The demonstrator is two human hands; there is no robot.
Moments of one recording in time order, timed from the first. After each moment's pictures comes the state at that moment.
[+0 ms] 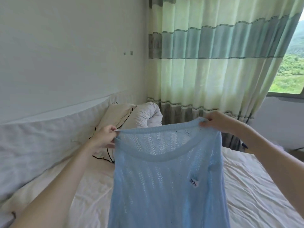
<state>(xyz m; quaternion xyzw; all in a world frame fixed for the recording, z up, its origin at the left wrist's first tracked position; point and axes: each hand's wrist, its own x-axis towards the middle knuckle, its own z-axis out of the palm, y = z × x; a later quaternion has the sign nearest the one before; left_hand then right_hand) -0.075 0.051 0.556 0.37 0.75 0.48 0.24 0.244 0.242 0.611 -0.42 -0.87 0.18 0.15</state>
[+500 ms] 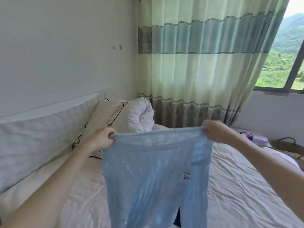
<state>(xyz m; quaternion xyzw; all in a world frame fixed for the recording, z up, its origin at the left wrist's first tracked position) -0.082 0.070 0.538 0.54 0.80 0.25 0.08 0.270 0.246 0.564 -0.49 -0.86 0.02 0.12</state>
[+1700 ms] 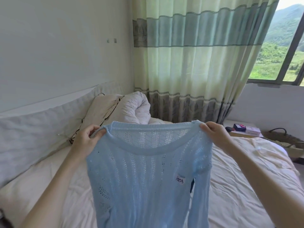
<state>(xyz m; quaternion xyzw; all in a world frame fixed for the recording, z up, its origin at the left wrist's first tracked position) -0.049 0.011 0.513 0.48 0.68 0.56 0.06 0.306 0.213 0.513 -0.47 -0.74 0.30 0.38</state>
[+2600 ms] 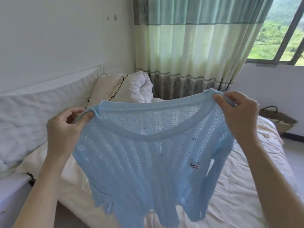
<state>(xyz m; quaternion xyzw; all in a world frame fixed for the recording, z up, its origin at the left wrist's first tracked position) -0.028 -0.174 0.532 0.42 0.66 0.63 -0.06 0.316 0.001 0.558 -0.43 -0.66 0.11 0.60</state>
